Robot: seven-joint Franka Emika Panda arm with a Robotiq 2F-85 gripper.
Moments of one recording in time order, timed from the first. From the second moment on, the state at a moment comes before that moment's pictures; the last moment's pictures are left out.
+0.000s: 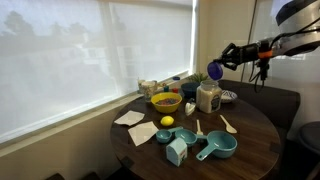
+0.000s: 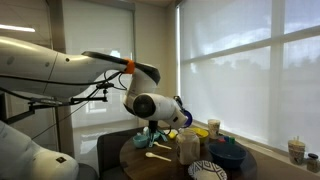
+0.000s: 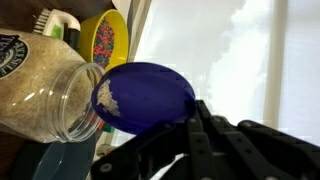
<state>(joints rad) 0.76 -0.69 -0.79 -2.46 1.30 2.82 -0.45</state>
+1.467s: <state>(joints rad) 0.84 -0.70 -0.91 -2.46 1.67 2.81 -0.80</state>
